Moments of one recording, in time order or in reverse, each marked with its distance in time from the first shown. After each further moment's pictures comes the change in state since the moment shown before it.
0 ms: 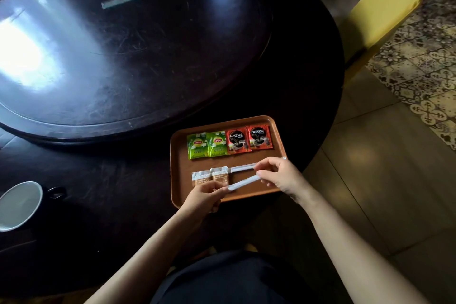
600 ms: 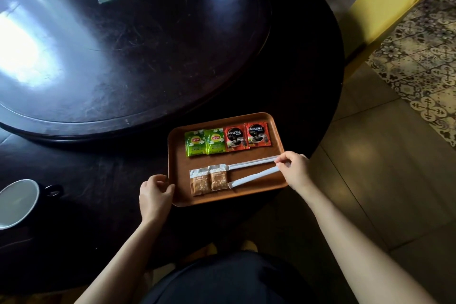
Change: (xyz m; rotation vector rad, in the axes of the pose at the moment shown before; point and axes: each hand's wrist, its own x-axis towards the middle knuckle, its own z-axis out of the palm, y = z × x) left_hand 0.010 -0.031 -0.072 0.459 0.752 0.094; right_hand 0.032 0.048 -0.023 -0.402 0.392 -0.054
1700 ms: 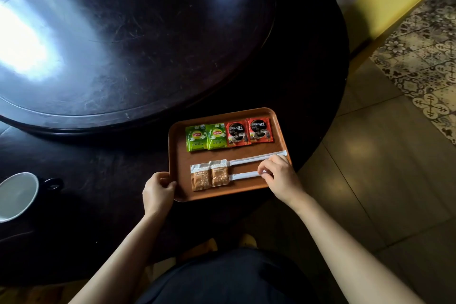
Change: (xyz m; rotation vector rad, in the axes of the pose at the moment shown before) left_hand -0.004 0.005 0.002 -0.070 -0.070 -0.079; right_hand -0.023 -0.009 0.021 -0.258 -0.167 -0.346
